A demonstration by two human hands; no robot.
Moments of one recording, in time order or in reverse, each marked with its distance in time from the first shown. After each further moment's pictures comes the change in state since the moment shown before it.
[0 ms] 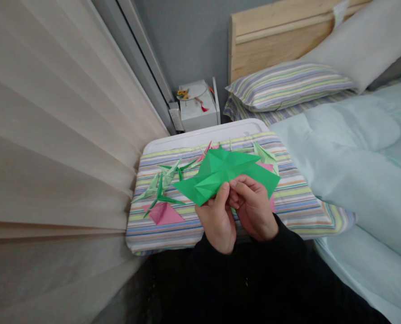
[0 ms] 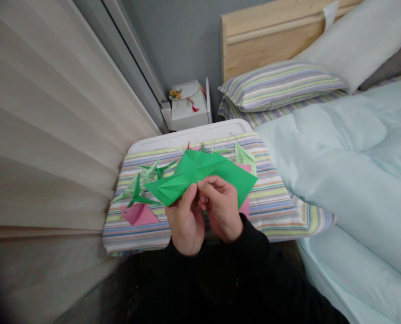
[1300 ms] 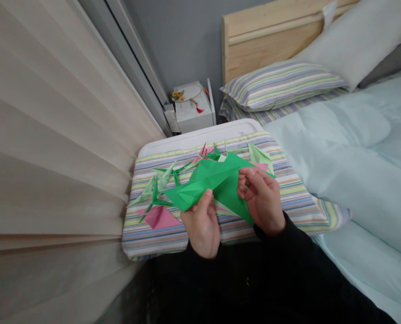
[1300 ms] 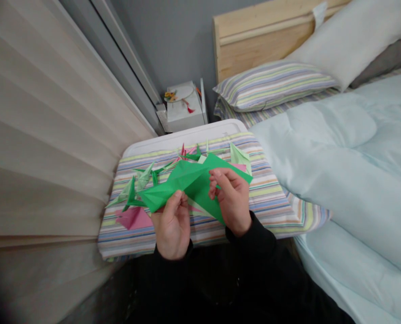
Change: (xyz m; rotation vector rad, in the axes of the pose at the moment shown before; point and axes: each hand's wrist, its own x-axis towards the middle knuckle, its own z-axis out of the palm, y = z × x) left_hand 0.011 0.011 -0.019 -0.026 0.095 0.003; right_hand 0.013 -0.015 -0.025 -0.079 0.076 -0.191
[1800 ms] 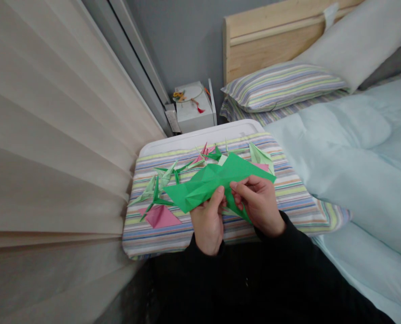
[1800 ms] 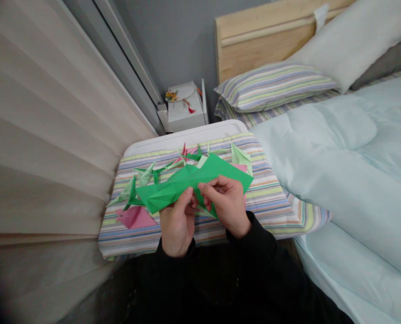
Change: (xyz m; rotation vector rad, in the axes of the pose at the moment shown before) left_hand -0.002 -0.005 0.004 0.141 -0.144 -0.099; right_hand -0.008 0.002 0.003 -0.188 -0.126 0.058
